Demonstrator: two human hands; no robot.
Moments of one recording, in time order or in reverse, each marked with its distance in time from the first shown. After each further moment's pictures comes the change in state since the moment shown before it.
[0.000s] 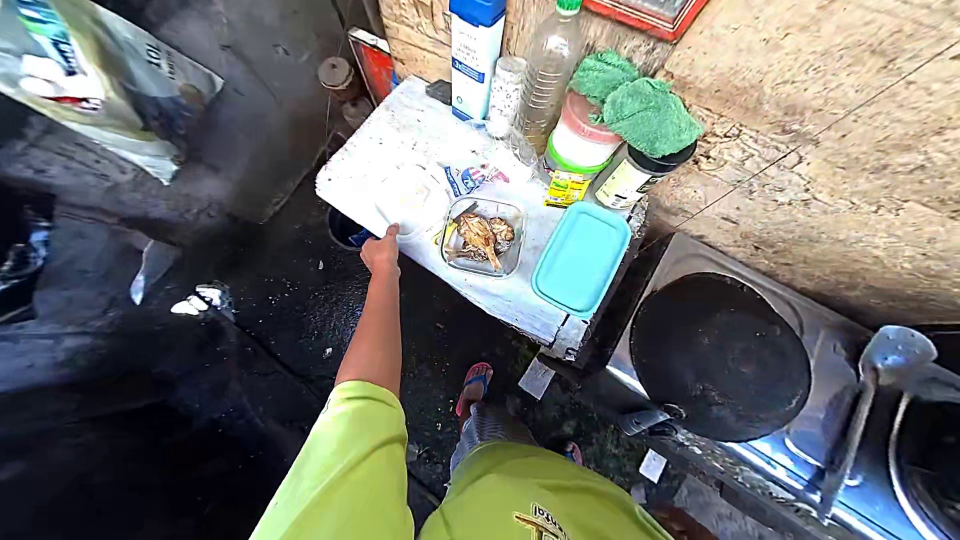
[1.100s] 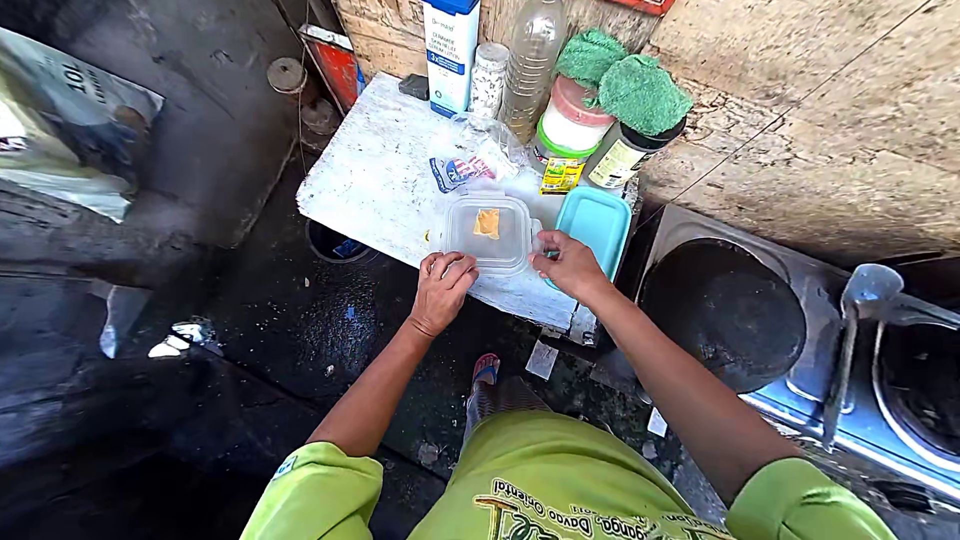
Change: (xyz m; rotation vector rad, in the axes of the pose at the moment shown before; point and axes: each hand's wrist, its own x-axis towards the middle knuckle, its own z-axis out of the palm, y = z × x) left_hand -0.074 -0.033 -0.011 0.255 -0.221 1.836; right_hand 0.064 -0.432 -0.057 0.147 0.252 -0.546
